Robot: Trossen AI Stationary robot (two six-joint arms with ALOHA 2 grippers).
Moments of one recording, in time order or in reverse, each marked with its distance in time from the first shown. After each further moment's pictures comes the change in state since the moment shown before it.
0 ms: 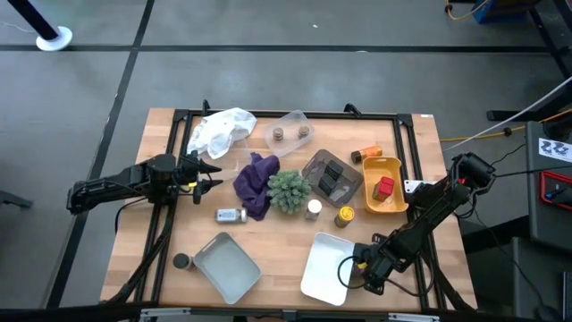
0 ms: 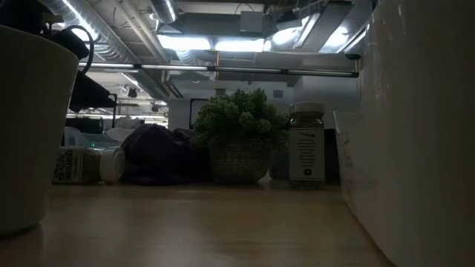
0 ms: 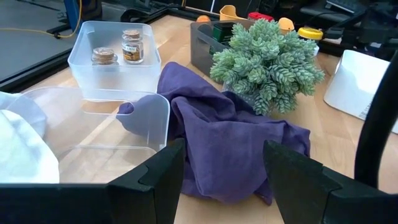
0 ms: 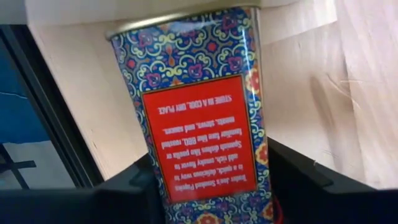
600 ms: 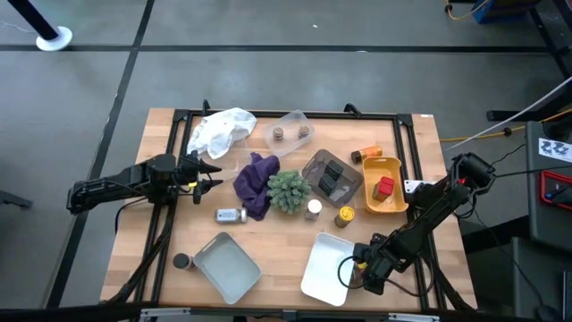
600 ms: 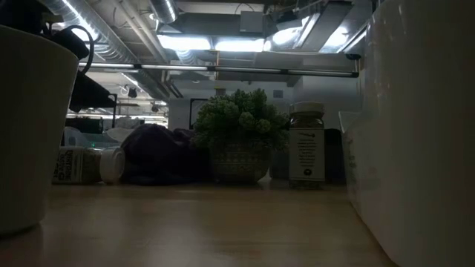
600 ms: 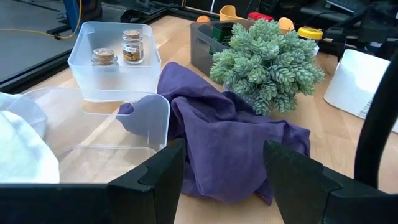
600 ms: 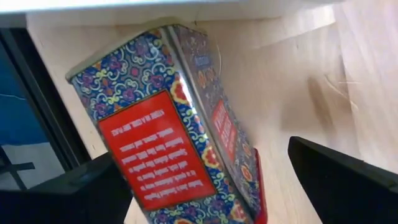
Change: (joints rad) left arm 0.000 0.000 0.000 0.000 0.000 0.003; right arm 0.002 0.000 0.000 0.000 0.008 0.003
